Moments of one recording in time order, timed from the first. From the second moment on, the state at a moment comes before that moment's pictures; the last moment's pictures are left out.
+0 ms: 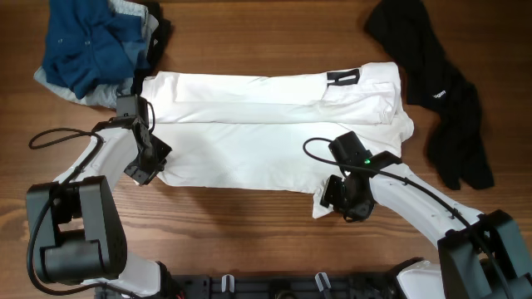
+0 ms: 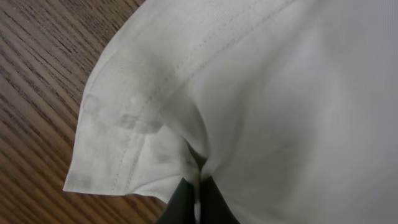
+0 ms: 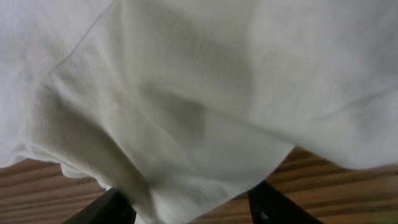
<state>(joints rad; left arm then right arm) 0.10 1.72 0.92 -0.70 -0.07 -0.83 0.42 1.51 0.68 -0.74 -0.17 0.79</state>
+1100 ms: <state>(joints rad) 0.10 1.60 0.95 -0.79 -0.03 -0.78 0.03 1.39 1.00 -0.79 -0.14 0.39</state>
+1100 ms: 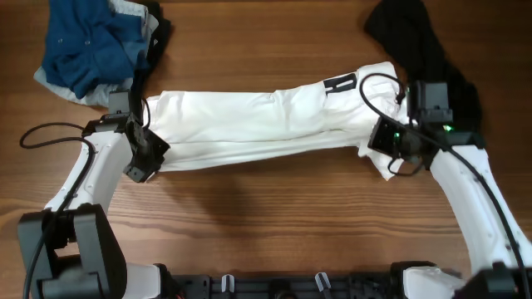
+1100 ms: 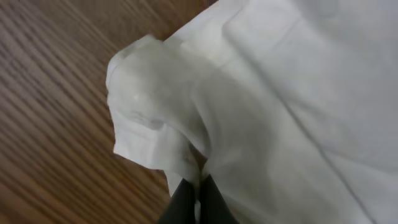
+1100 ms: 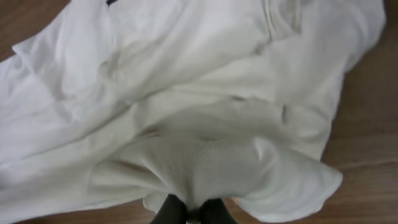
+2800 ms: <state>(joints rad) 0.07 1.66 0.96 -0.42 -0.07 -0.77 0.02 1.56 1.00 -0.41 -0.08 0.28</state>
